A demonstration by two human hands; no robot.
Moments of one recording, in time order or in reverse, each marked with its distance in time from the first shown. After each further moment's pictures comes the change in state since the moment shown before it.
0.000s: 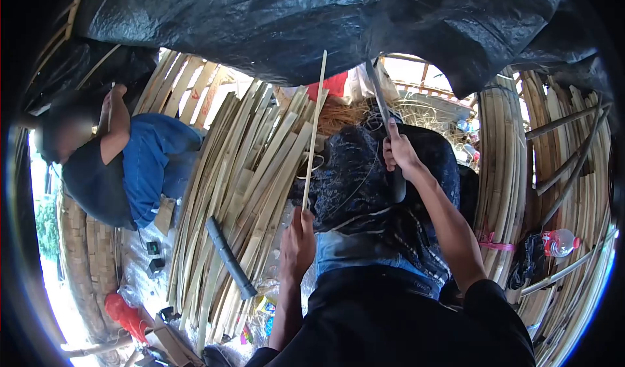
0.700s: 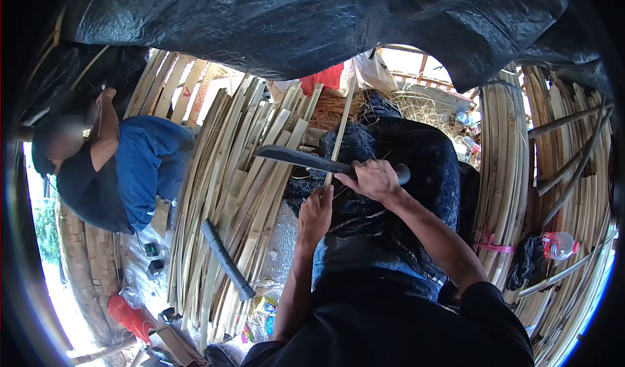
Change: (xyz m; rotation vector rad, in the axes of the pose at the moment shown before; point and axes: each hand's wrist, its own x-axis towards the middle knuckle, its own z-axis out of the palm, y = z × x) left_hand 0.076 -0.011 0.075 0.018 -0.072 0.051; right_hand -0.025 0.050 0.058 -1.279 0.118 -0.867
